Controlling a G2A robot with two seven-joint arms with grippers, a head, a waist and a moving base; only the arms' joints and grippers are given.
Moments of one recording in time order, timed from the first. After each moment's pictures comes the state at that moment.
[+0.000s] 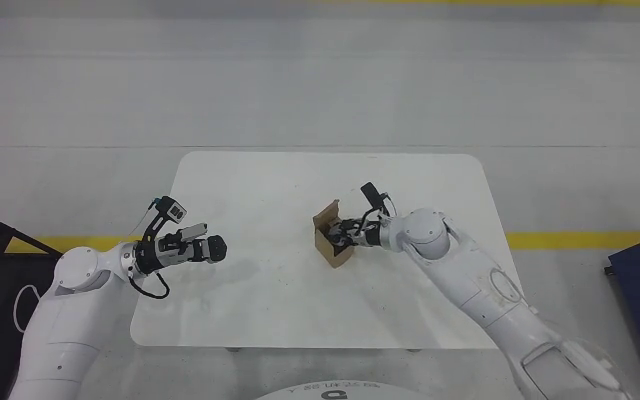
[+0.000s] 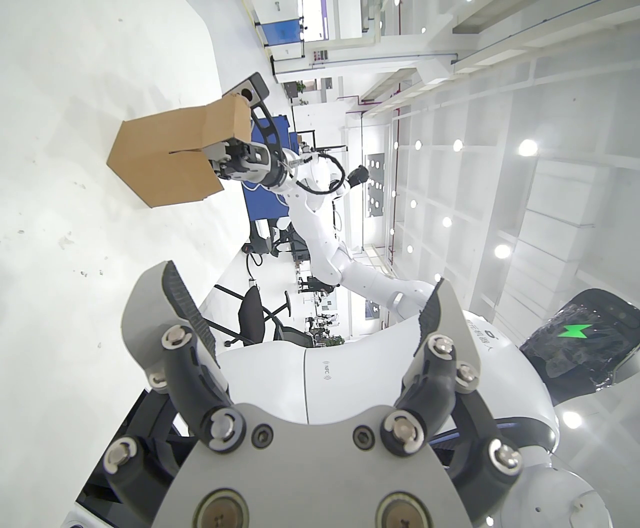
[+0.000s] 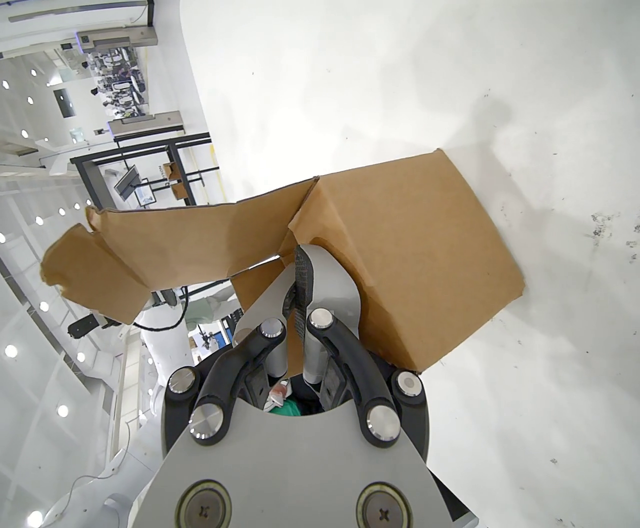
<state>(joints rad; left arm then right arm) 1.42 -0.98 -1.45 -1.31 -0.66 -0.27 -1.41 -1.16 -1.09 0.92 -1.36 0.21 0.30 0.72</state>
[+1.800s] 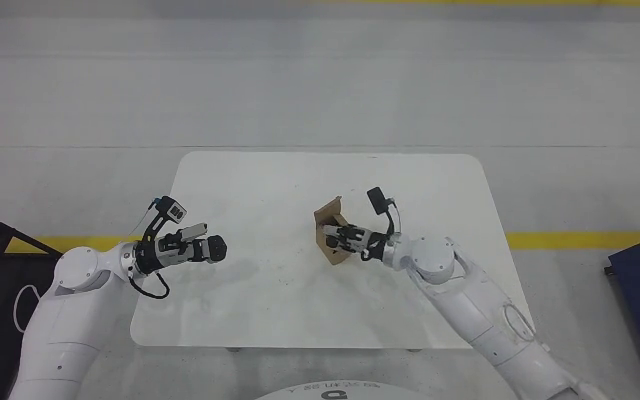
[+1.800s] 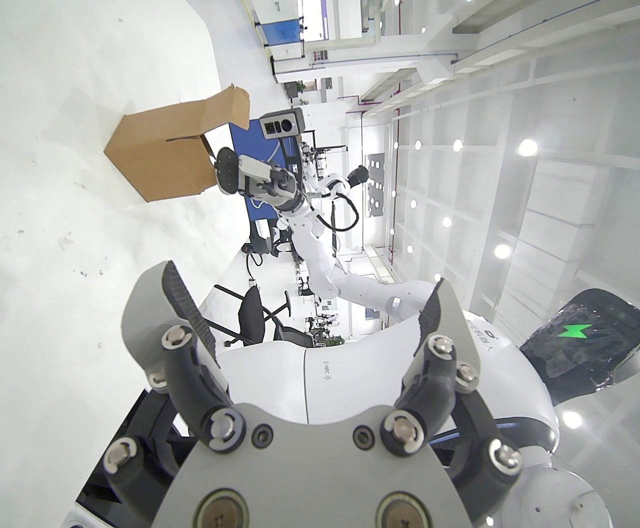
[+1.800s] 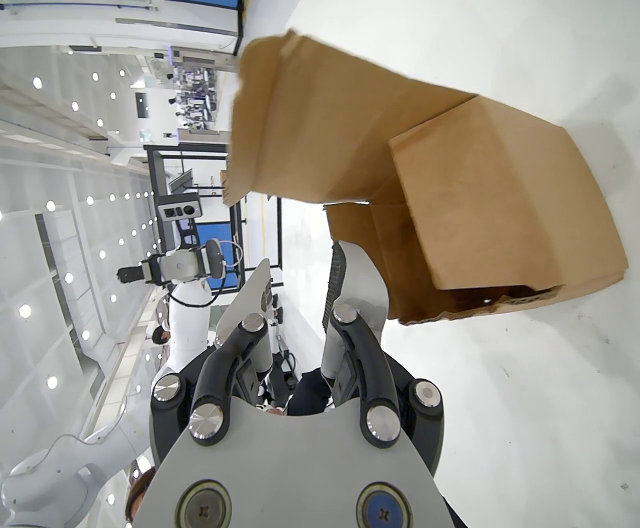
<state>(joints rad) 1.42 -0.98 -1.45 -1.31 -0.66 -0.27 -1.41 -1.37 -1.08 1.03 -1.58 0.17 0.16 0.60</state>
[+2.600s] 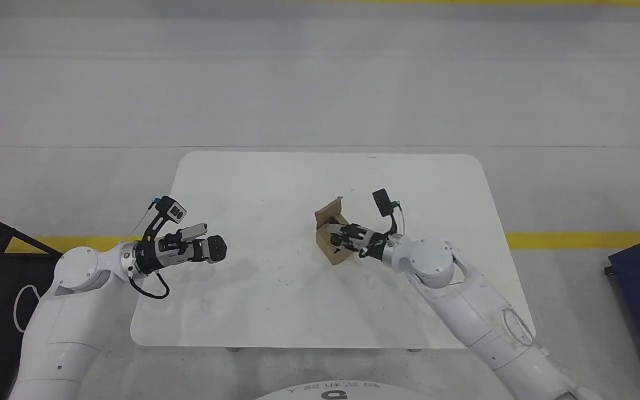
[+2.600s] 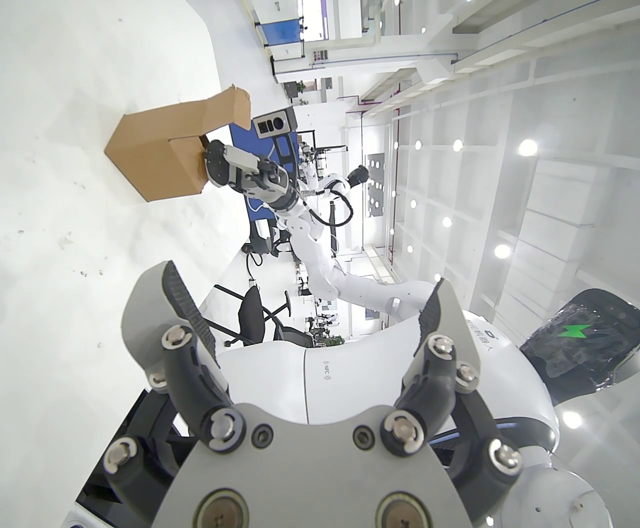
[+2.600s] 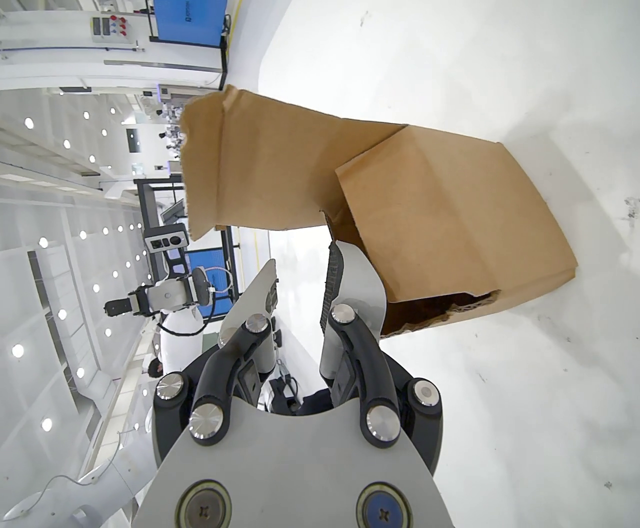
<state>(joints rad) 1.42 -0.98 -1.45 -1.31 -0.66 -0.27 -1.41 -1.40 -1.08 1.05 -1.59 0.16 0.21 0.53</state>
